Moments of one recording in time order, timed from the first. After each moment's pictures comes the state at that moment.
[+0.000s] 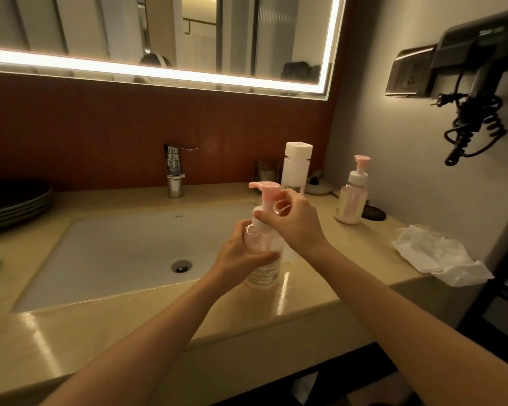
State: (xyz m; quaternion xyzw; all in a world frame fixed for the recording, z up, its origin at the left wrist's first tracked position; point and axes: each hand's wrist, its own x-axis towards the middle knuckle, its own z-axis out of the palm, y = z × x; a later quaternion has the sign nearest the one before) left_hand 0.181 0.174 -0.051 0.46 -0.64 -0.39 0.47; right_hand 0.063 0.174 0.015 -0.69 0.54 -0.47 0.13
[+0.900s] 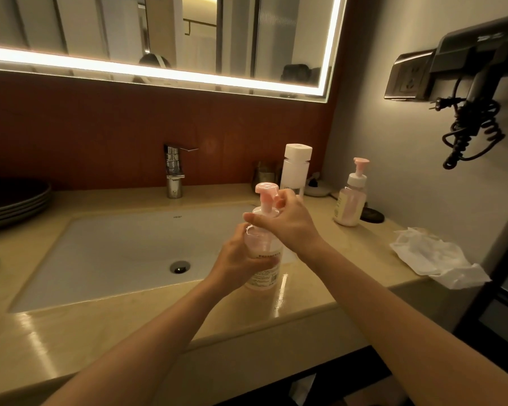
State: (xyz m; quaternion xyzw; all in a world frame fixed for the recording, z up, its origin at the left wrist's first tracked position) left_hand 0.181 0.170 -0.057 0.47 -0.67 -0.35 0.46; right_hand 0.072 0.175 0.019 -0.67 0.57 -0.43 0.19
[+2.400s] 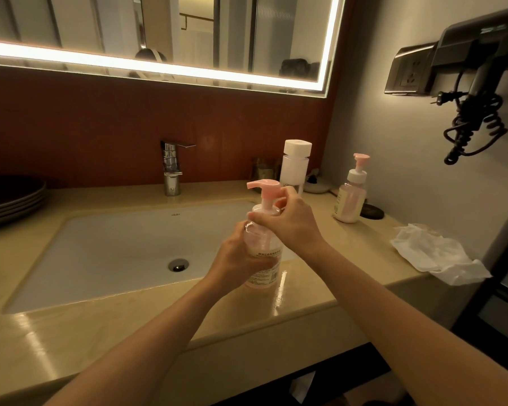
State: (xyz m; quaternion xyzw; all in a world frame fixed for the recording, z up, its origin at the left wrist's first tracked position) left_hand 0.183 0.167 -0.061 0.48 -0.68 -0.33 0.45; right_hand 0.070 0.174 0.015 -0.68 0.56 -0.45 0.15
